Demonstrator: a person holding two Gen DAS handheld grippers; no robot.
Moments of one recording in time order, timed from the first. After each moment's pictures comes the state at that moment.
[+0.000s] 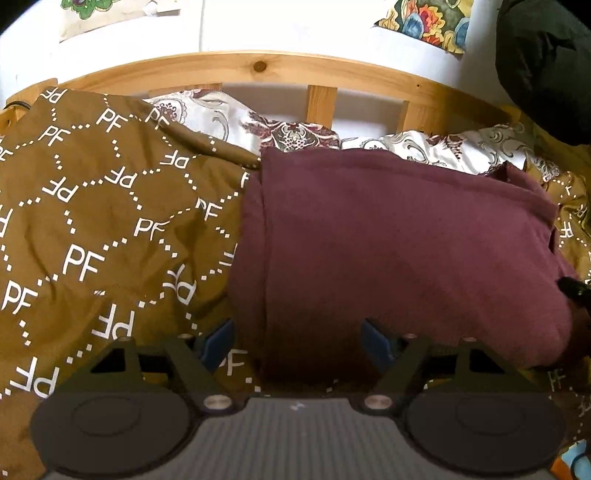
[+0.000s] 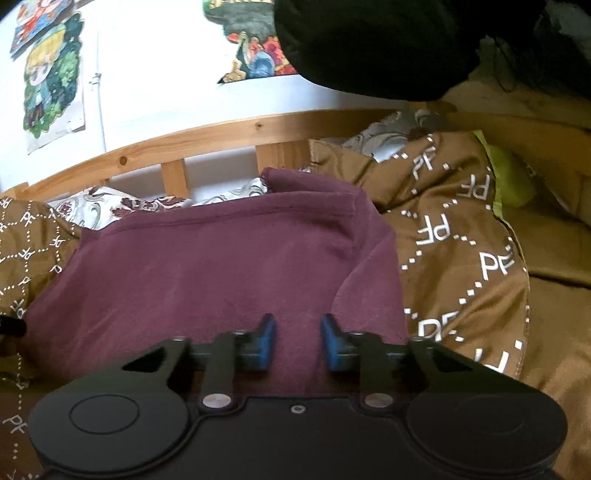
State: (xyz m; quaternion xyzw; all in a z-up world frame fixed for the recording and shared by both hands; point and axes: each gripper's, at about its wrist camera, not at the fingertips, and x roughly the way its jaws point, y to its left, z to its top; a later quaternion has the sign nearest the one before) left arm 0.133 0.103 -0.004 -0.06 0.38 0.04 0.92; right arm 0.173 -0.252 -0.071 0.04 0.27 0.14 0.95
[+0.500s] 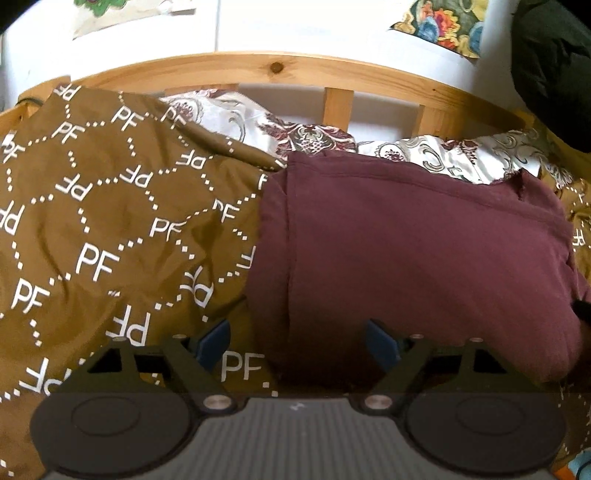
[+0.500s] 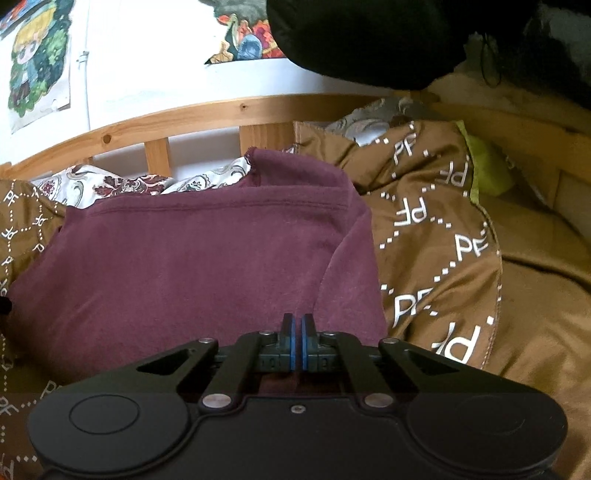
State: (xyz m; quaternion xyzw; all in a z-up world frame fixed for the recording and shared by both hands) left arm 0.135 0.113 -0.004 -0.07 0.38 0.06 0.92; right arm 0.161 -0.251 -0.073 0.02 0.30 0.11 0.95
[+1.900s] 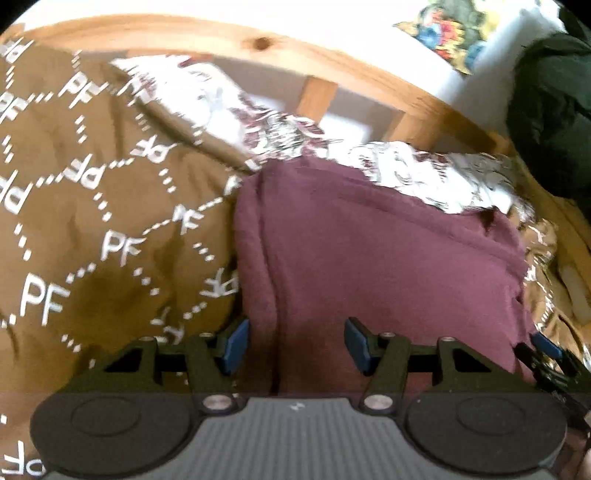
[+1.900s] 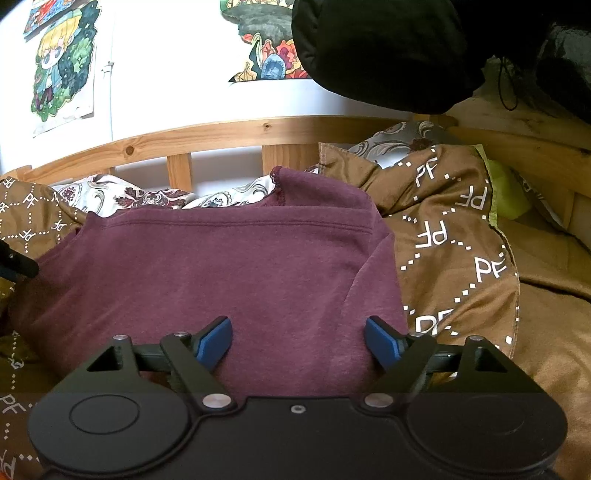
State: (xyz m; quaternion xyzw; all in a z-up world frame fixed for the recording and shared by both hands) left arm 0.186 0.170 0.007 -0.17 0.43 -0.04 0.89; right arm 0.155 -0.244 -0.069 0.01 0.26 0.14 0.96
